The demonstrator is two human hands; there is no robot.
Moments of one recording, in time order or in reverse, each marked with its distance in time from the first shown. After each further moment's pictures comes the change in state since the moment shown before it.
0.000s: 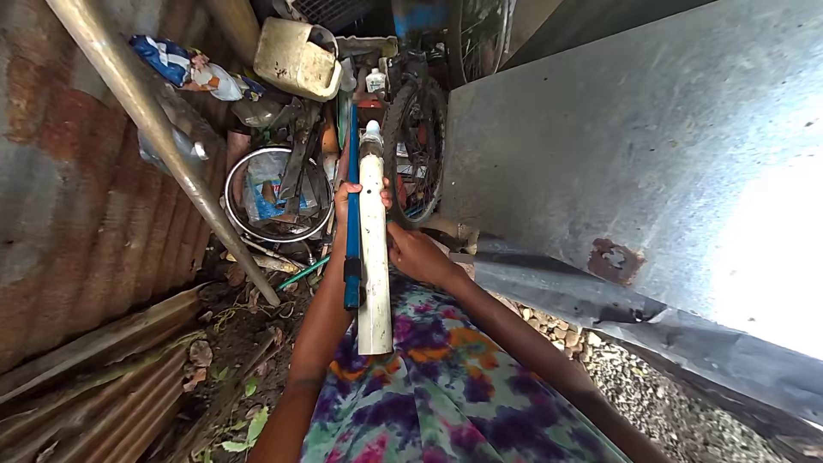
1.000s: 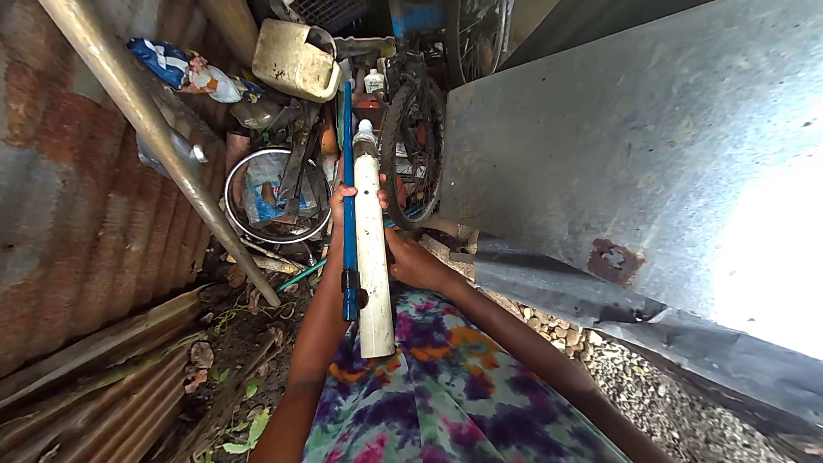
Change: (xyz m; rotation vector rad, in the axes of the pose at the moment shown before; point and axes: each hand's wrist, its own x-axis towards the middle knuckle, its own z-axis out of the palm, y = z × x) left_hand 0.021 -0.014 -0.005 -0.377 -0.142 0.022; right_hand 0.000 -0.001 0.009 0.099 -0.081 -0.034
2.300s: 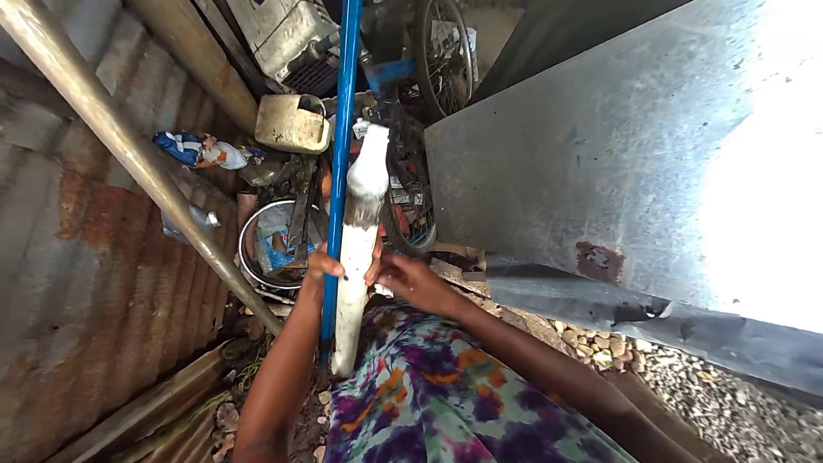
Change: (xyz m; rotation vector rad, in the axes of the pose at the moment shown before) left_hand 0.121 0.047 -0.031 -0.286 -0.998 -0.031; right_hand -0.025 -0.004 -0.005 0.497 0.360 -0.384
